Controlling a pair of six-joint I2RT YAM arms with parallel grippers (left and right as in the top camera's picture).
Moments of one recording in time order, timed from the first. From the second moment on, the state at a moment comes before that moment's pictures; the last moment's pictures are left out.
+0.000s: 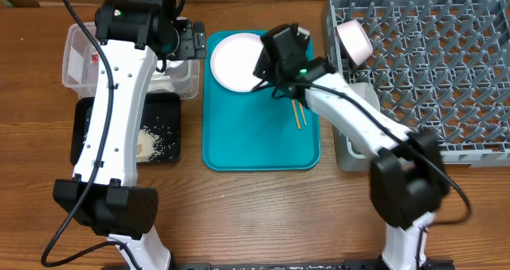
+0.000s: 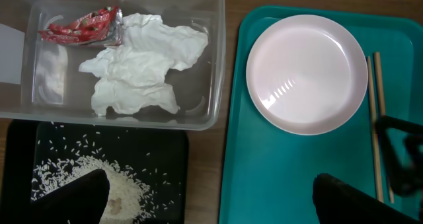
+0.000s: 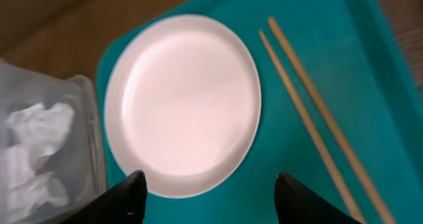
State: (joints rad) left arm -0.16 1.90 2.12 -1.31 -0.12 -0.26; right arm 0.54 2.04 1.62 -0.50 0.14 0.86
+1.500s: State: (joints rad) left arm -0.16 1.90 2.12 -1.31 -0.12 -0.26; right arm 0.41 1.90 1.72 -0.76 0.05 0.68
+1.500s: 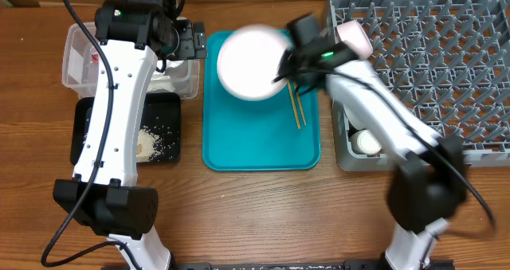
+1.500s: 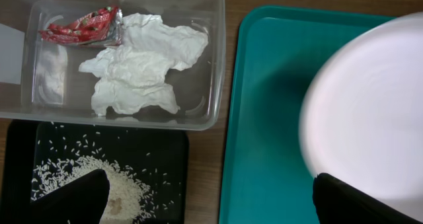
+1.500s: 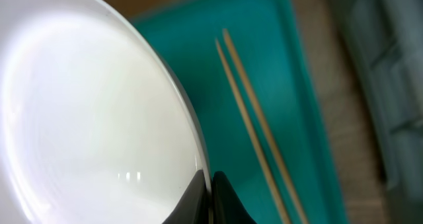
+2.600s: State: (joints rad) left arm -0.16 1.90 2.12 -1.31 -0.12 -0.26; right arm -0.01 1.76 1.77 -0.63 0.66 -0.16
